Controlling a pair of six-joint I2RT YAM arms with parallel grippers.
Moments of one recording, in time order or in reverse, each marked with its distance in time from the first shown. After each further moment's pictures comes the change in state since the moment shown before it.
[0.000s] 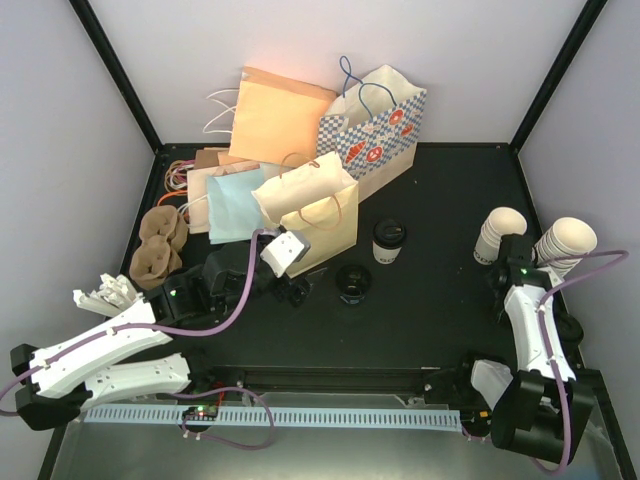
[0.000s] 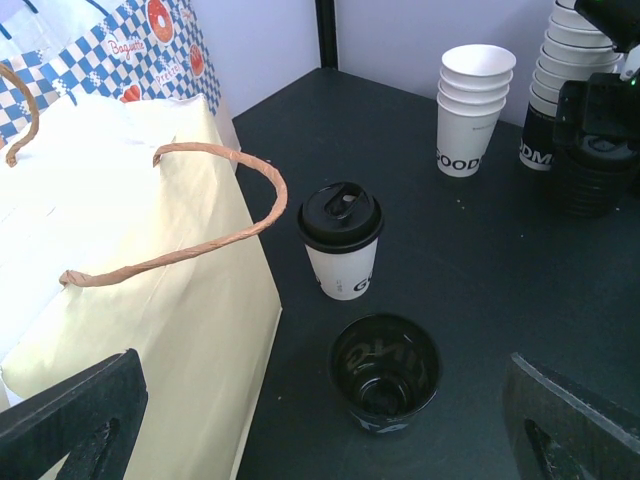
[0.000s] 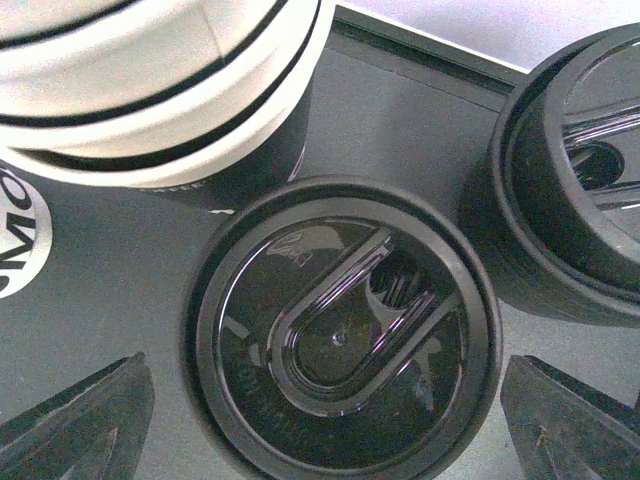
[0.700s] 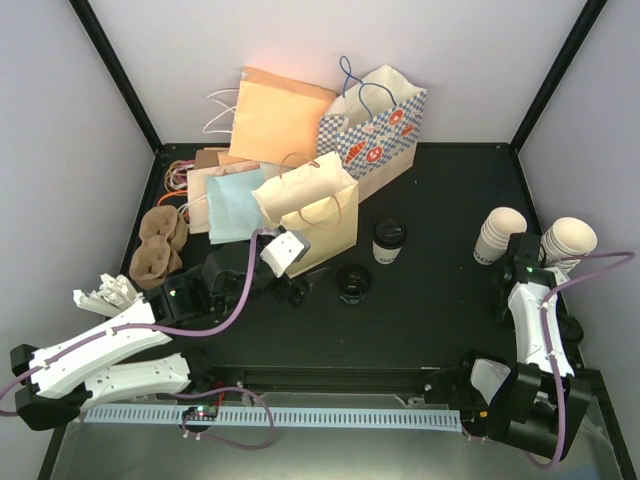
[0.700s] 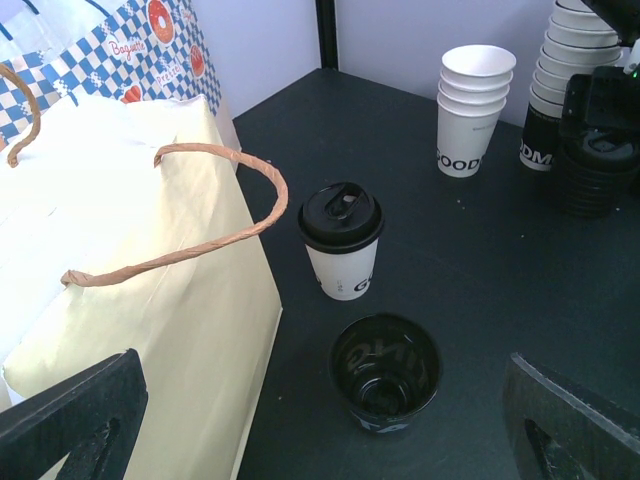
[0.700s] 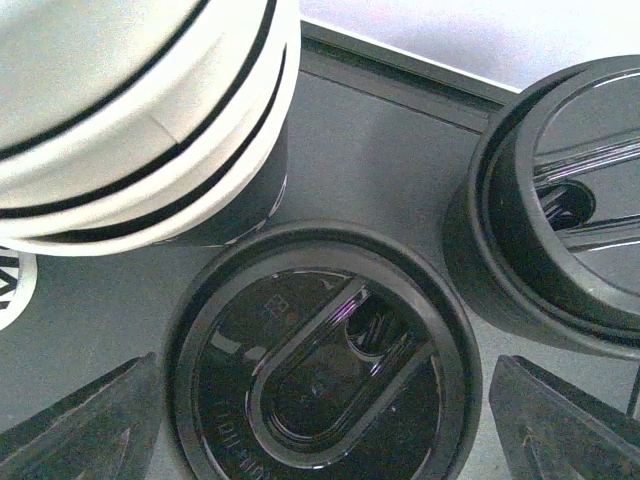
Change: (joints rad) left arm 0.000 -0.002 0.000 -0.001 0.000 0.003; right arm -0.069 0.026 0.014 0.021 -0.003 -0.038
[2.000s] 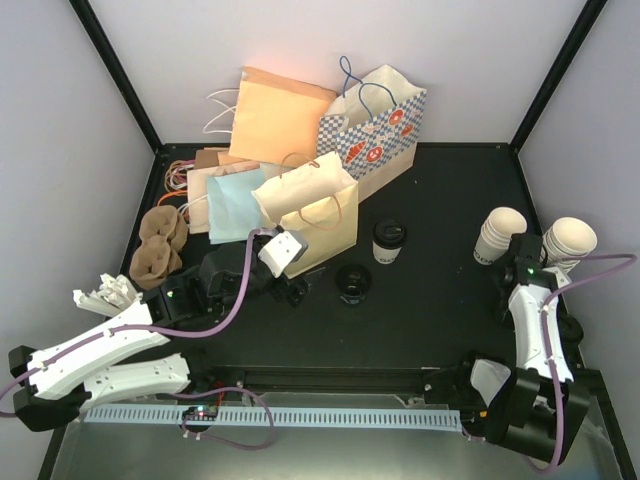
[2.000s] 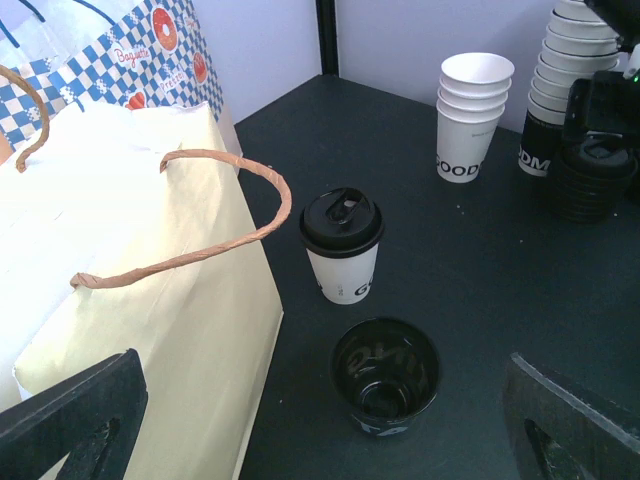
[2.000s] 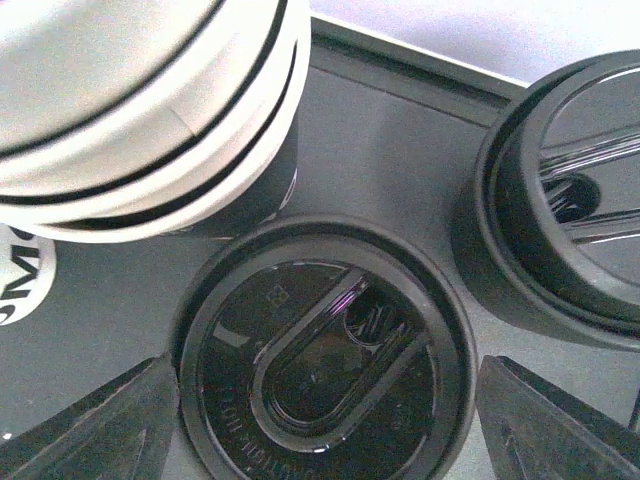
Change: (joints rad) left arm 0.000 -0.012 0.000 0.000 -0.001 0.008; right arm -0.006 -0.011 -0.001 -0.002 -0.031 -0.006
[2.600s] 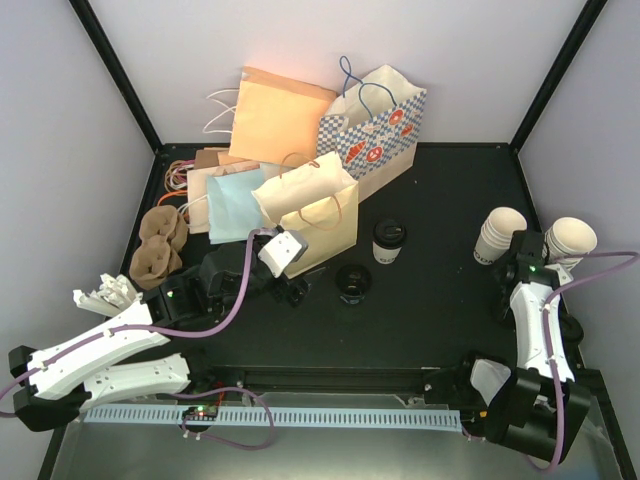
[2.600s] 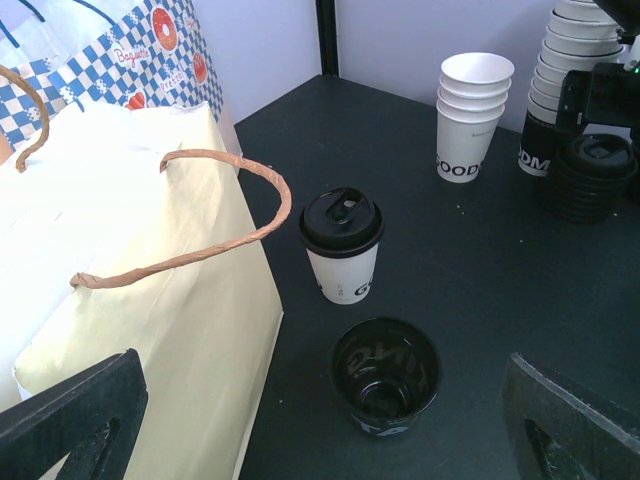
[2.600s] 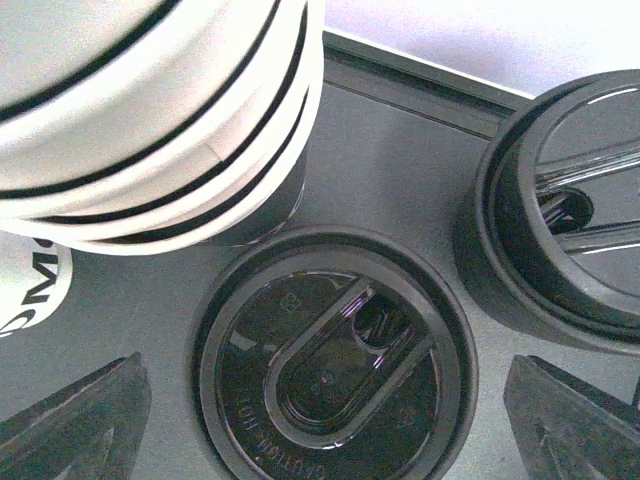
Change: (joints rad) left arm 0.000 0.000 0.000 0.000 0.000 0.000; right arm 0.000 -0.011 0.036 -0.027 0.005 -0.001
